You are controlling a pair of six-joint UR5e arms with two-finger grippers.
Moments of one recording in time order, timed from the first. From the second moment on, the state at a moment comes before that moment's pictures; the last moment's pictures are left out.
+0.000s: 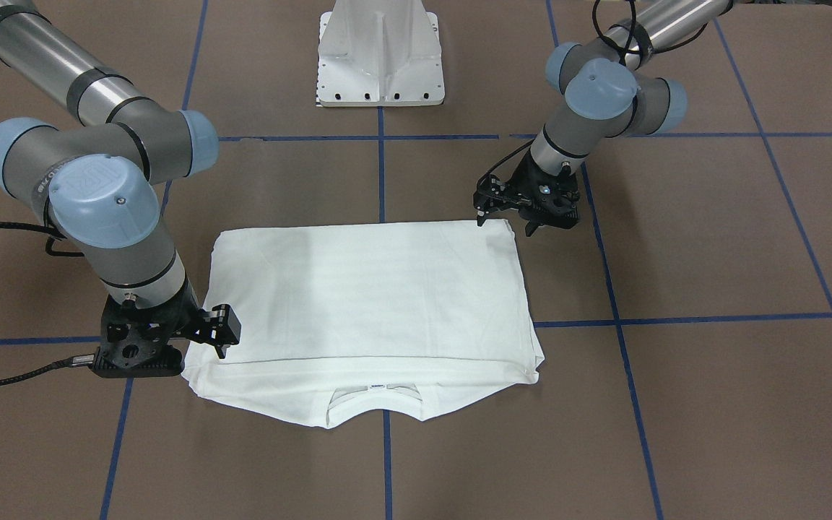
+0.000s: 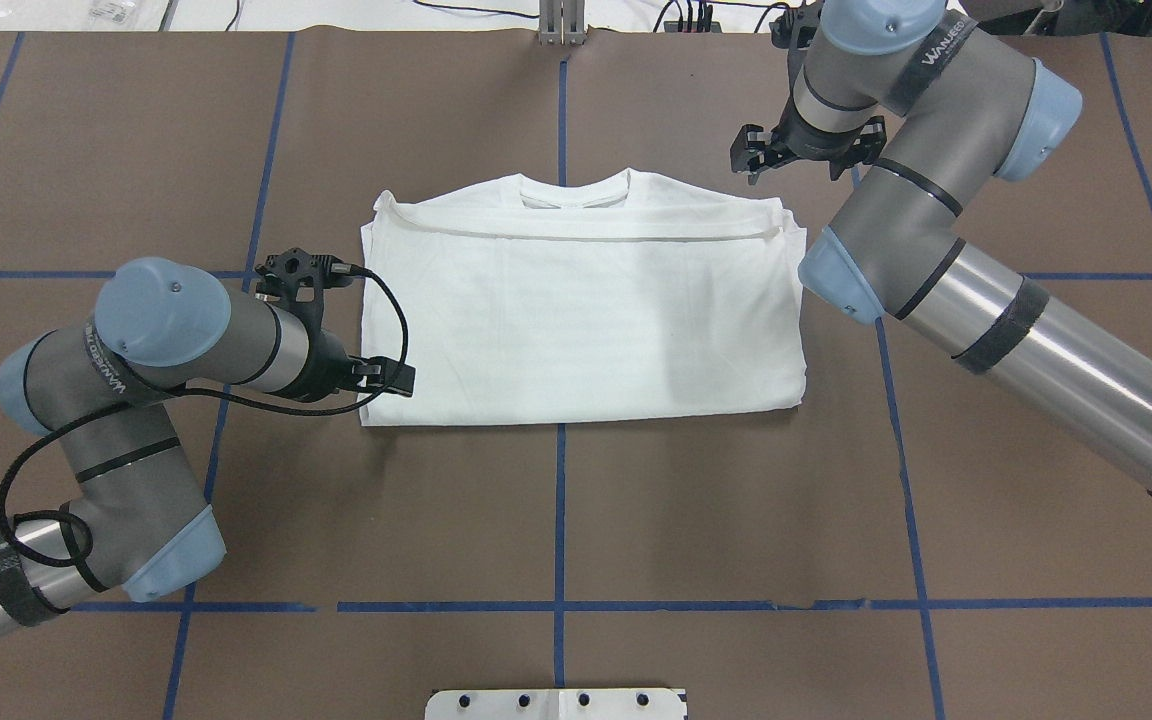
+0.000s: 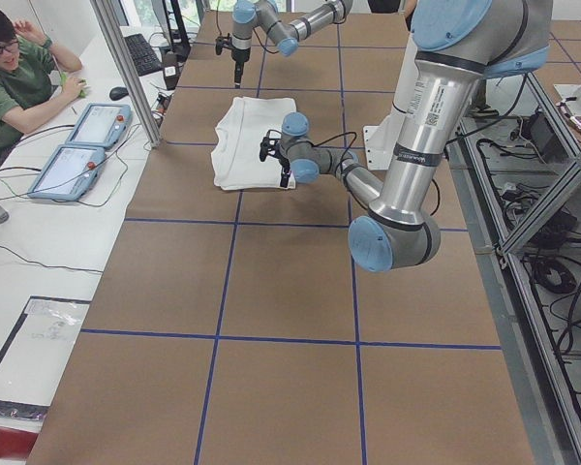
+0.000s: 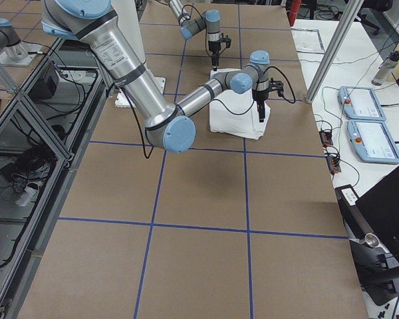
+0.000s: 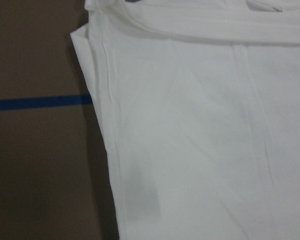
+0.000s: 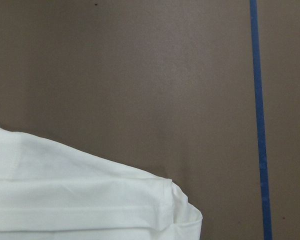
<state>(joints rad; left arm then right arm) -0.58 -1.92 -1.69 -2.12 -1.92 -1.15 0.88 -0.89 1.43 -1.48 1.92 0.88</state>
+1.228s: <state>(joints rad) -0.57 -1.92 -1.68 -2.12 -1.92 -1.17 0.88 -0.89 1.45 -1.48 1.92 0.88</state>
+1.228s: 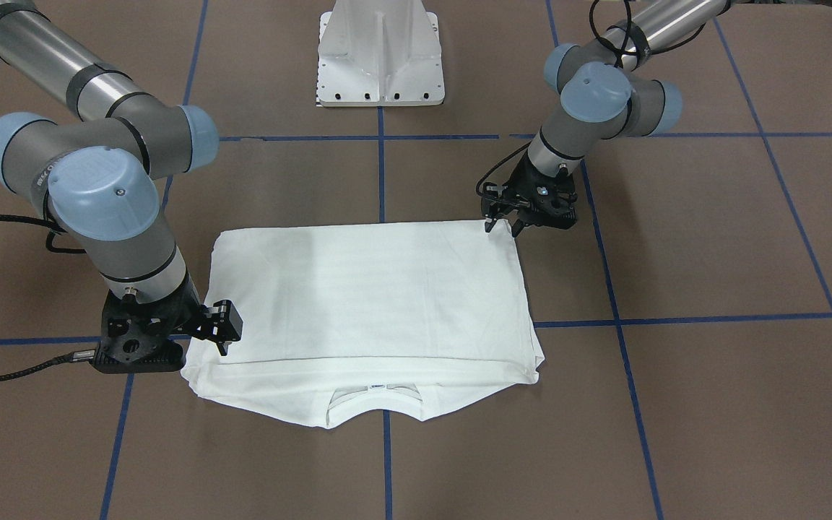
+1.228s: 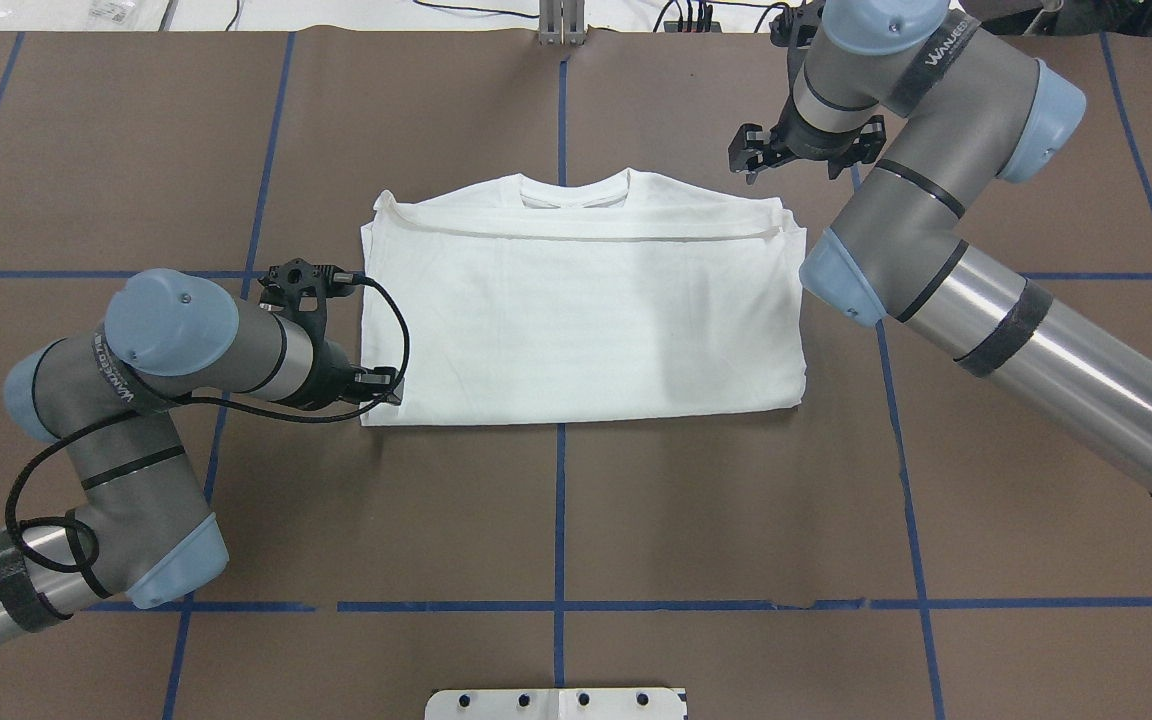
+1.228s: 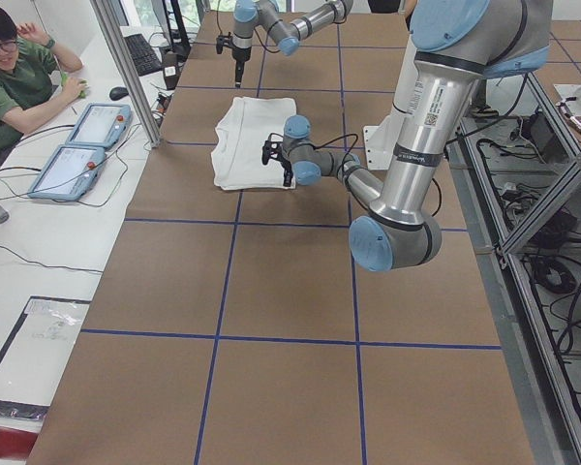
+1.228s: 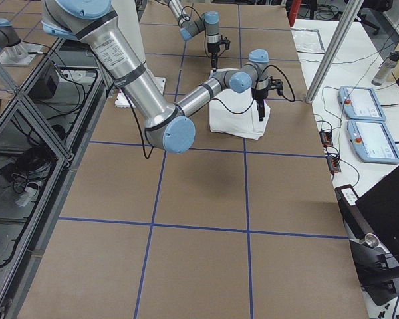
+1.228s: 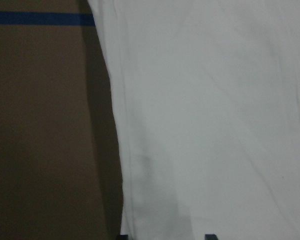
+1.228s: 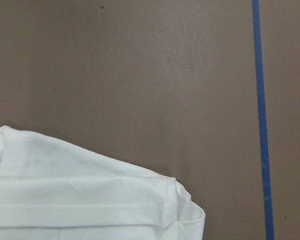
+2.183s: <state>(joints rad) -0.55 -1.92 -1.68 -2.12 -1.92 -1.18 0.88 -0.90 1.45 -1.48 1.92 0.88</state>
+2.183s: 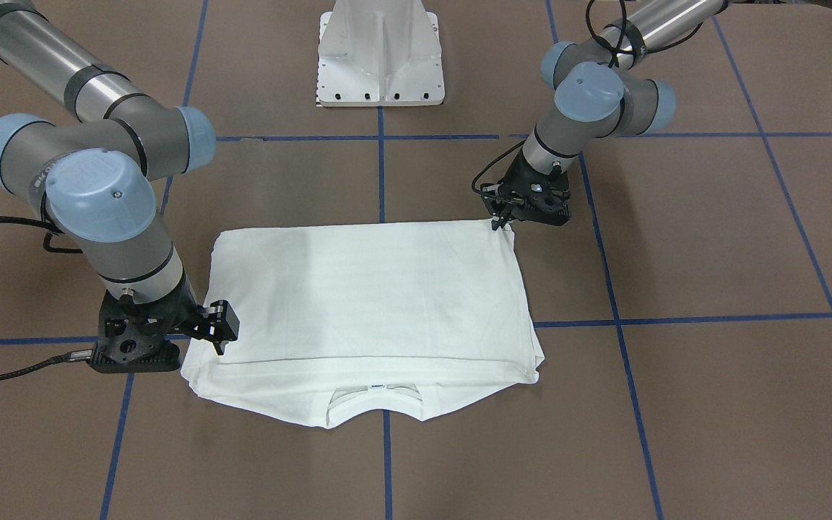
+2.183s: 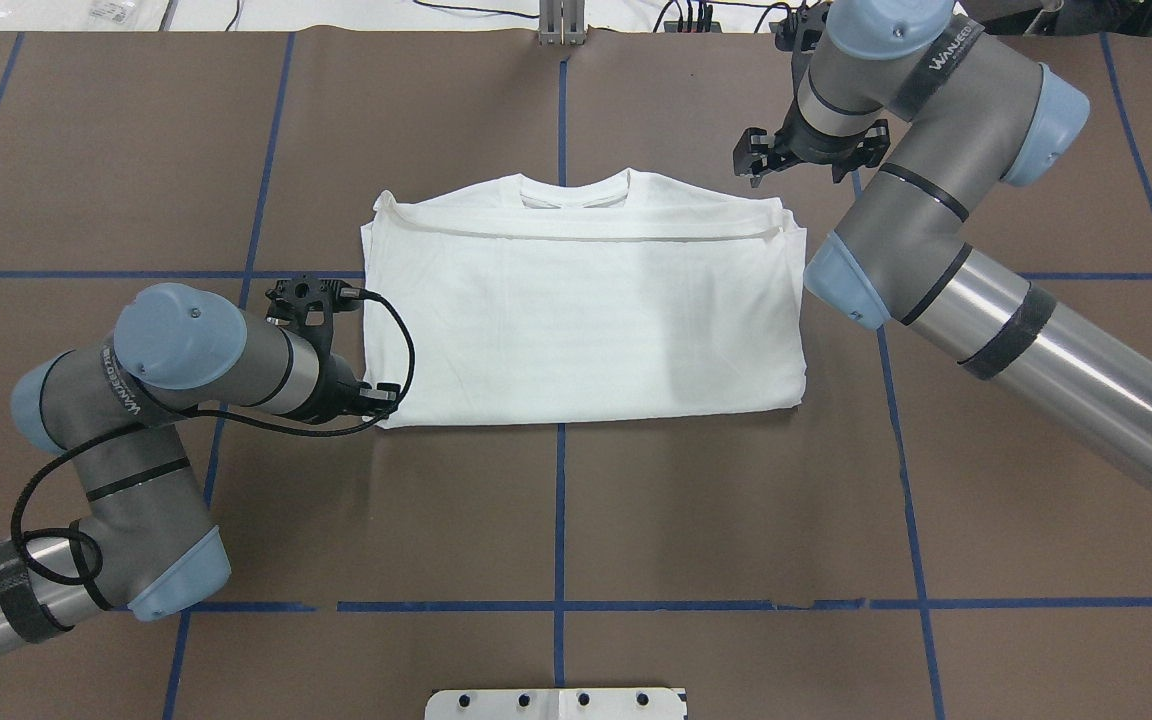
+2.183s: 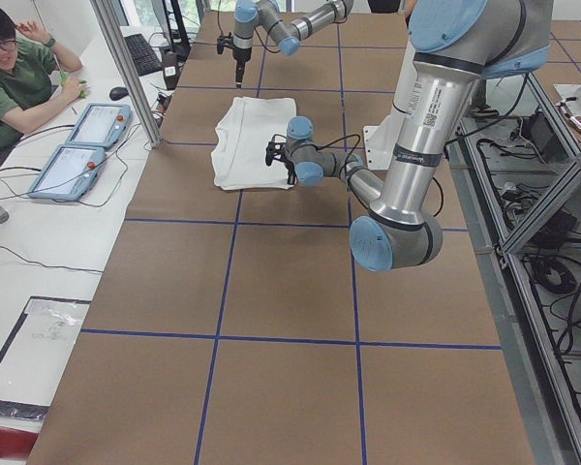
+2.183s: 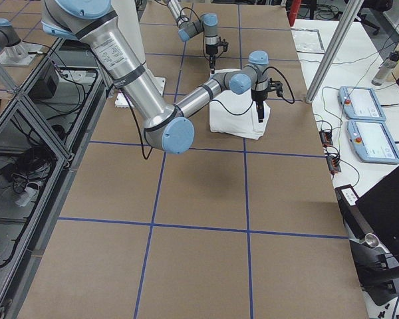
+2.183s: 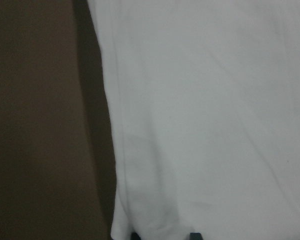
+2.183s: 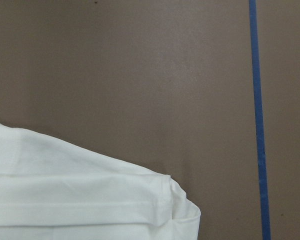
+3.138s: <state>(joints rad) -0.92 -1.91 -1.51 -2.07 -1.92 -0.71 0.86 -0.90 1.48 -1.49 1.92 0.89</state>
